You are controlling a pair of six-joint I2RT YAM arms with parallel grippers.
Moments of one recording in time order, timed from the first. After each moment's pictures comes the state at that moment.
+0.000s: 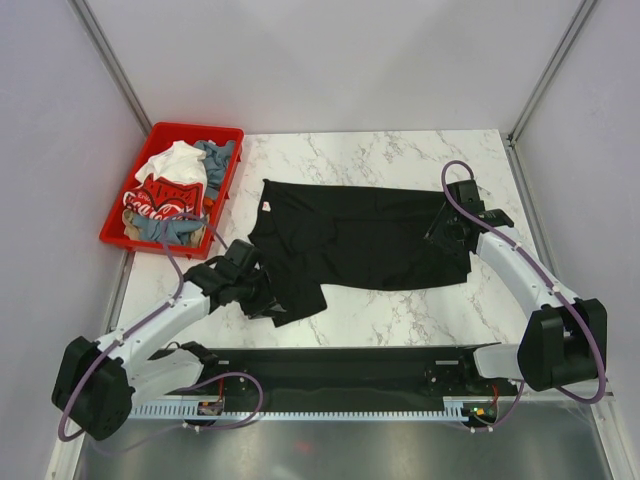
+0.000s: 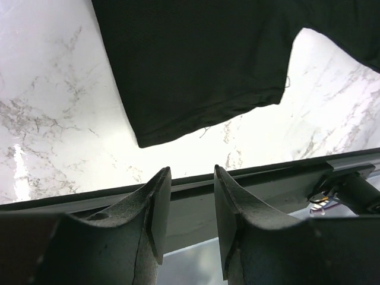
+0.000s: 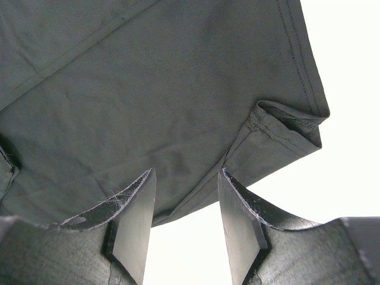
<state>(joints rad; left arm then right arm) -0.55 1.06 0.62 -0.69 0.17 -0.93 0.18 1.33 0.99 -0.68 0.19 0.72</state>
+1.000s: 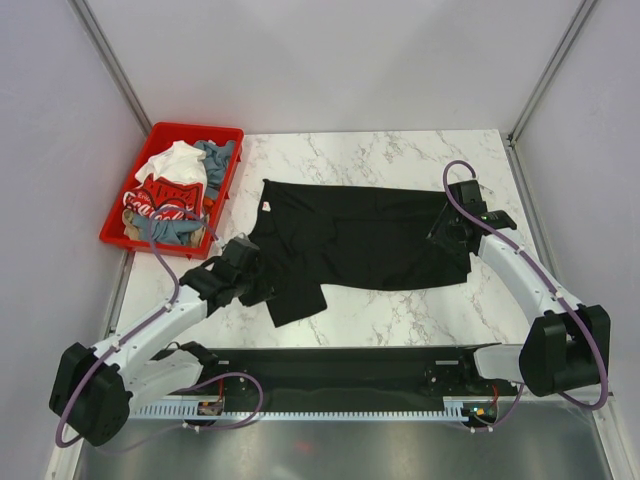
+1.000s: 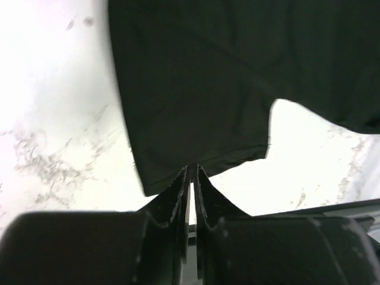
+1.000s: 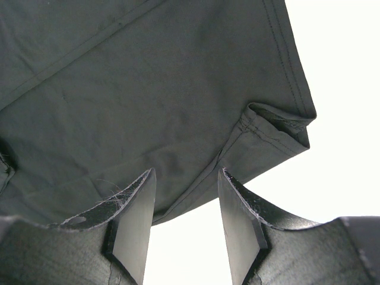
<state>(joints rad) -0.55 1.00 0.61 -0.56 -0.03 -0.93 0.18 1.30 0.99 -0.69 0.21 0.70</state>
